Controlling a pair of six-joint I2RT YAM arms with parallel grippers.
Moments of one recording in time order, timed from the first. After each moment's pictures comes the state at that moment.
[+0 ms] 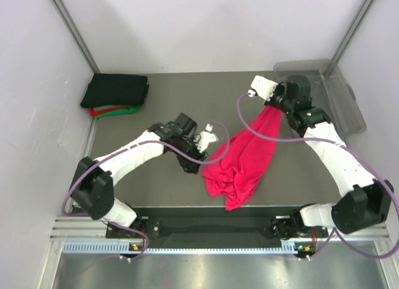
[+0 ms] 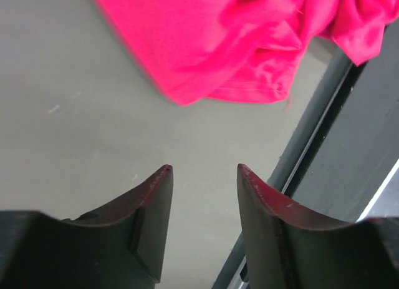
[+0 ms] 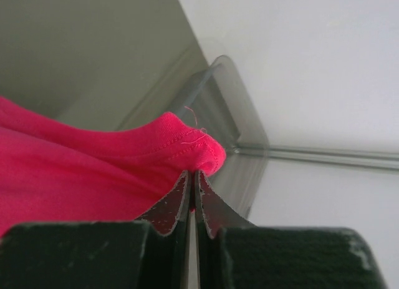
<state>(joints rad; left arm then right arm) -0.64 1.48 1.12 -0.80 0.44 0.35 0.29 1.29 1.22 -0.35 0.08 -1.01</state>
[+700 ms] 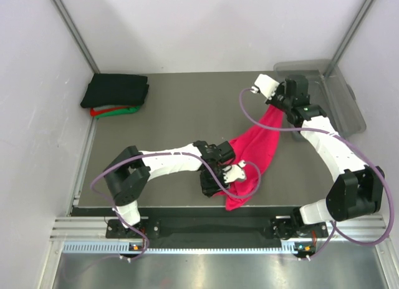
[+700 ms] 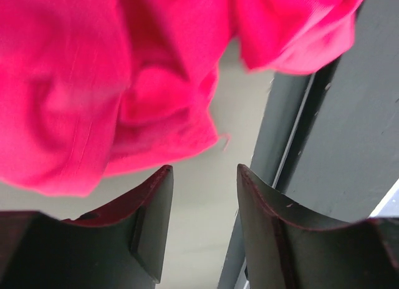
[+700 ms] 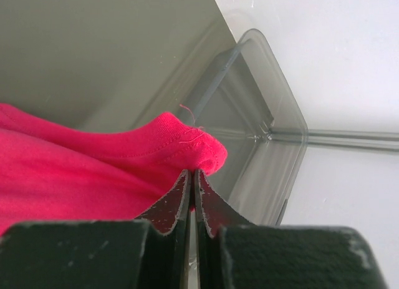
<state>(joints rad) -1.03 1.77 1.22 -0.84 0.27 0.37 0.22 1.41 1.22 -0.32 0.05 -0.91</state>
